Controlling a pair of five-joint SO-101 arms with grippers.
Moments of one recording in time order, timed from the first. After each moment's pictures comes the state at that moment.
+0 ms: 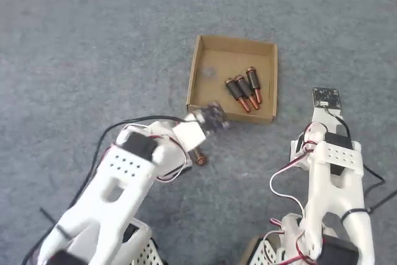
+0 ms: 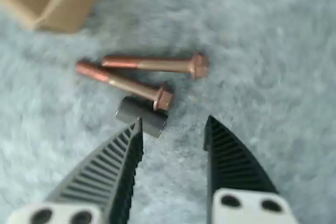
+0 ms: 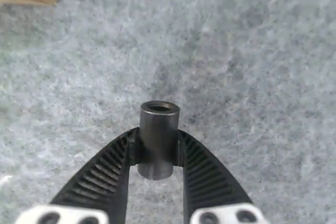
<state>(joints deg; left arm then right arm) 20.2 -34.5 55.1 67.2 -33.8 11.7 -26.5 58.4 54.1 9.0</state>
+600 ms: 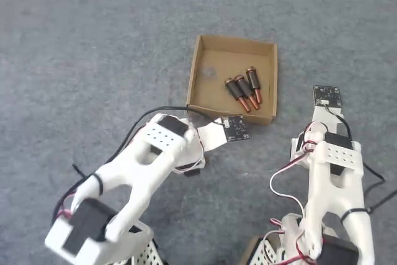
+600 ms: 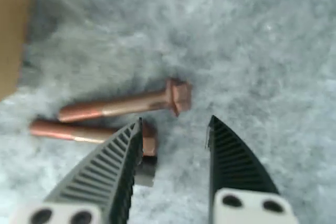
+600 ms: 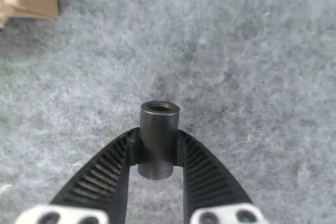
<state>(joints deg) 24.4 -8.2 46.1 60.5 -40.7 11.7 -26.5 58.4 52.0 9.0</state>
